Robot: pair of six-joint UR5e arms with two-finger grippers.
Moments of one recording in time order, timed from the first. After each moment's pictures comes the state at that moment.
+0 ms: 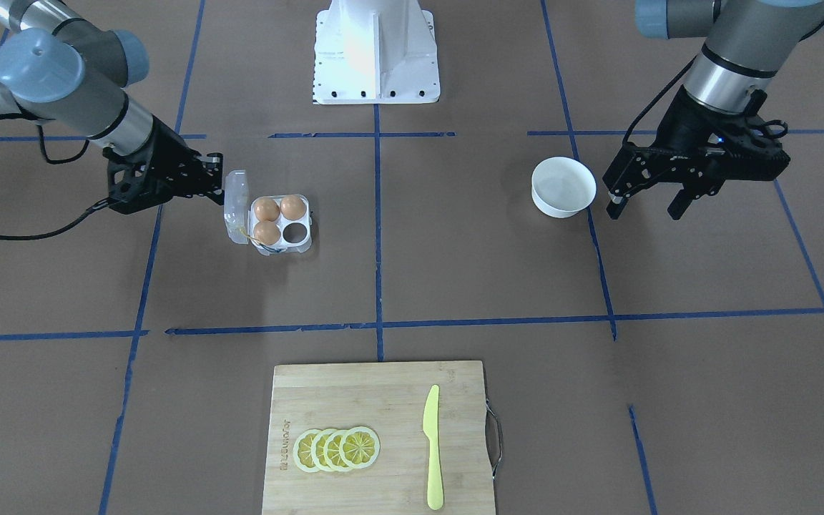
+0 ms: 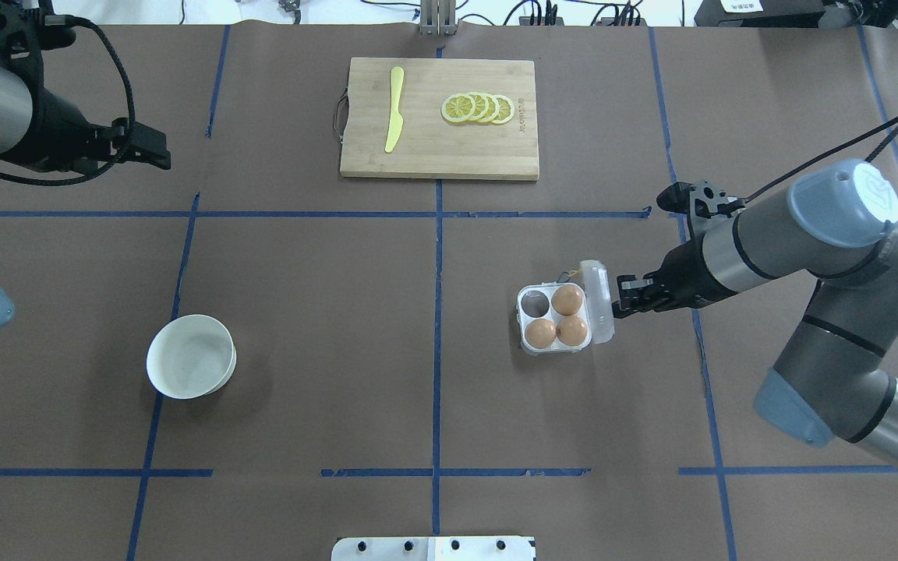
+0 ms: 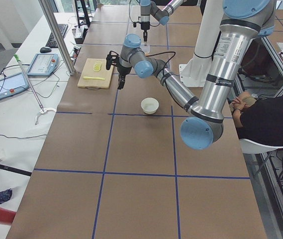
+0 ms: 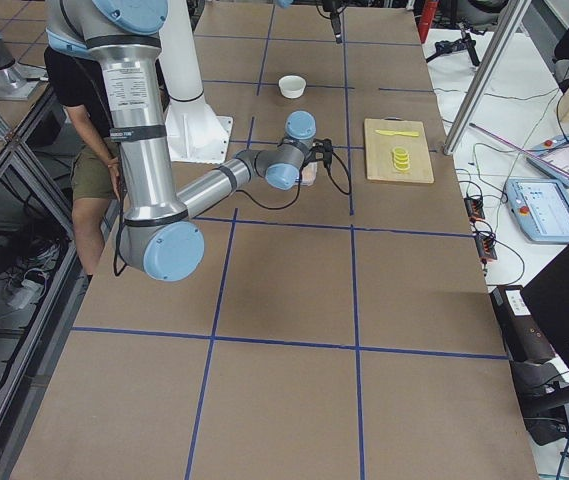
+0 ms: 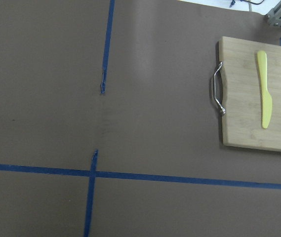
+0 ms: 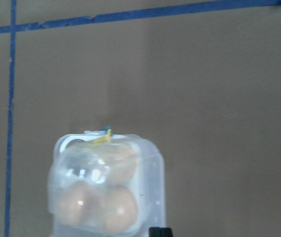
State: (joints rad) left arm -0.96 -1.81 -2.01 -1.76 -2.01 -0.96; right arm 0.67 -1.35 1.82 -0.98 2.18 1.22
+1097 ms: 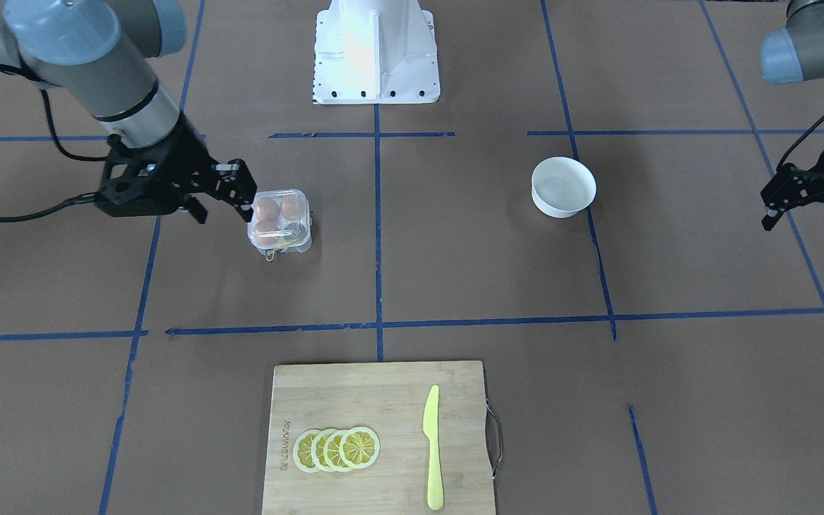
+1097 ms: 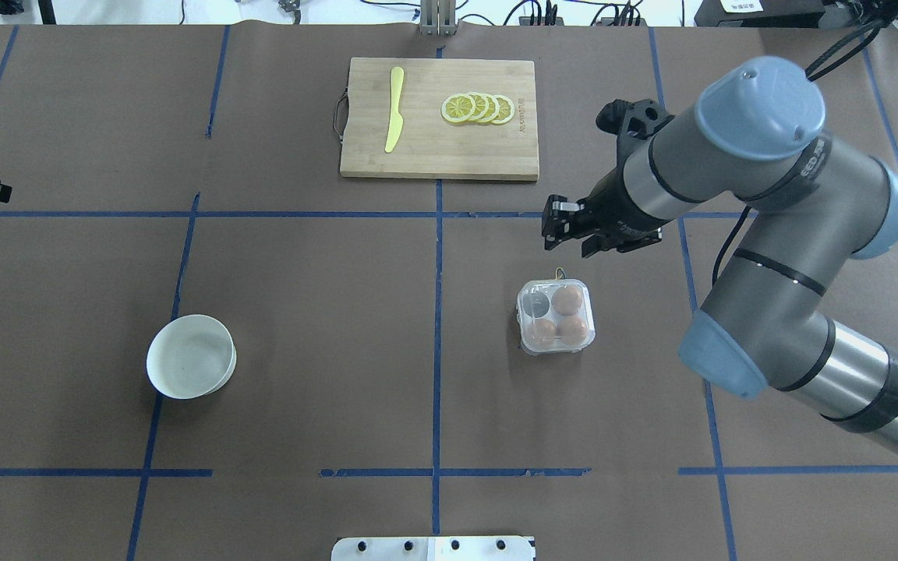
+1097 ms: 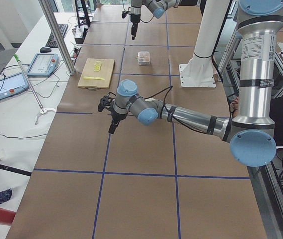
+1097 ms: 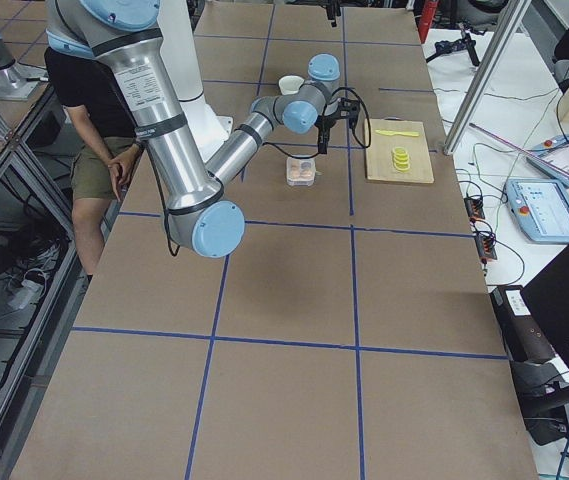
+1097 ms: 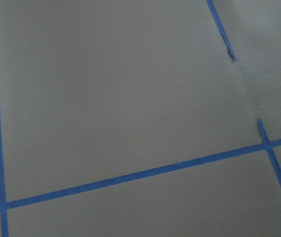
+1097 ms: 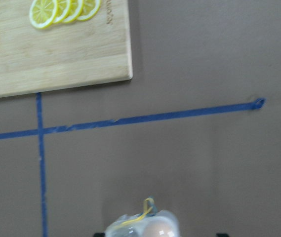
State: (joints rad) left arm -1.21 -1.53 -1.79 -2.06 -2.12 -0.42; right arm 0.85 -1.15 1.92 -1.55 2.11 1.11
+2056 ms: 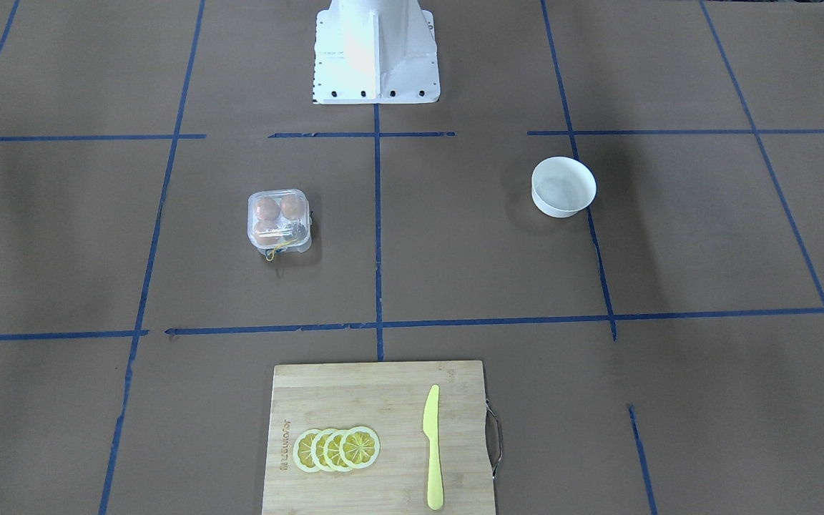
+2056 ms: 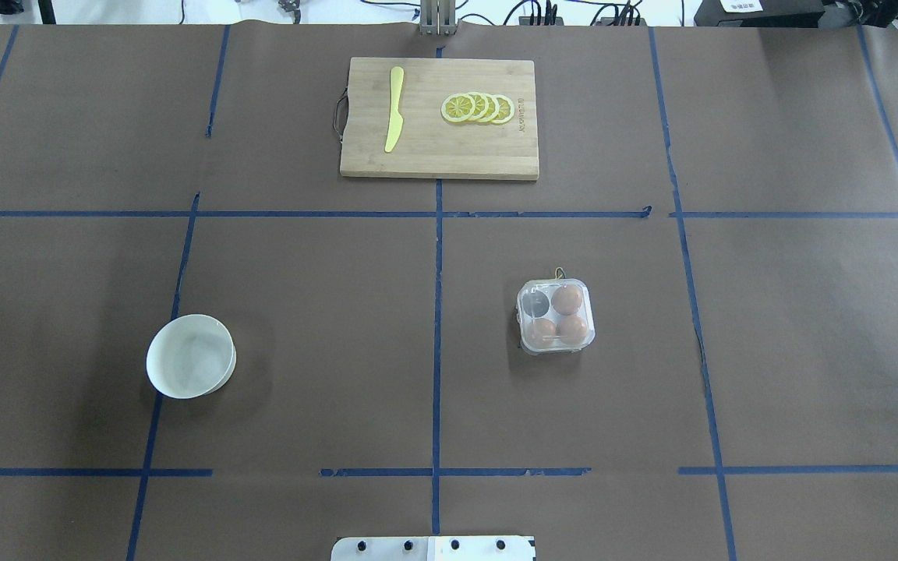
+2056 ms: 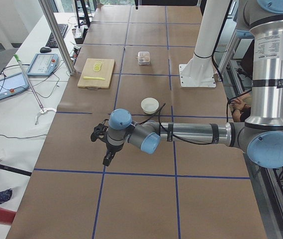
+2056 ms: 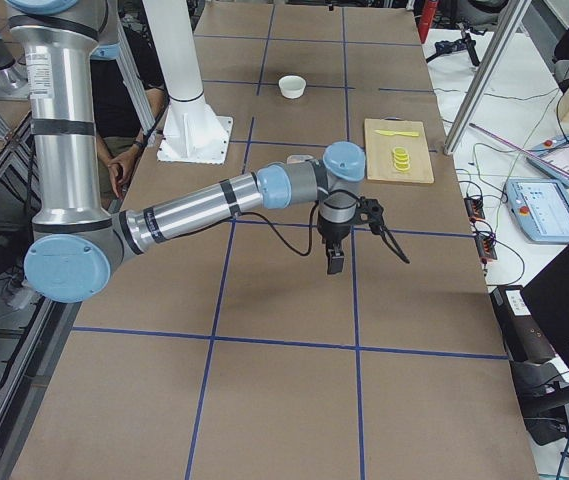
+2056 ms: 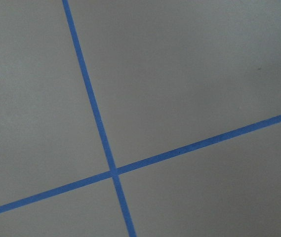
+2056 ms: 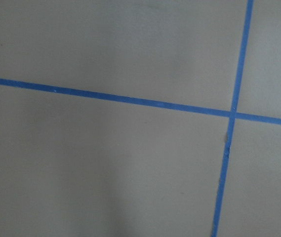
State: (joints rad) left arm -1.43 -1.51 -1.57 -2.05 -2.24 -0.04; right arm 1.42 -1.57 1.87 -1.74 2.30 0.08
